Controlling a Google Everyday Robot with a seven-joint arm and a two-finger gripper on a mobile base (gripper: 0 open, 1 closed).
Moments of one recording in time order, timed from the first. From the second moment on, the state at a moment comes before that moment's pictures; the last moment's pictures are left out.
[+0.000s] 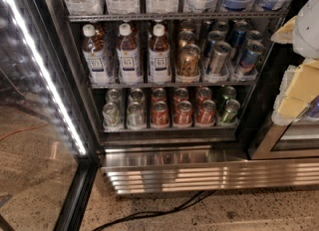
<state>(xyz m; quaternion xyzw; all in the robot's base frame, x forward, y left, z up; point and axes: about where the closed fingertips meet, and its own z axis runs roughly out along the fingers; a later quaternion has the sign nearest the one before) 0.438 -0.217 0.976 -0.60 0.78 -0.03 0.16</state>
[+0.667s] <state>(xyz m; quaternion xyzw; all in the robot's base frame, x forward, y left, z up) 0.438 -0.217 0.976 -0.60 0.78 -0.03 0.16</state>
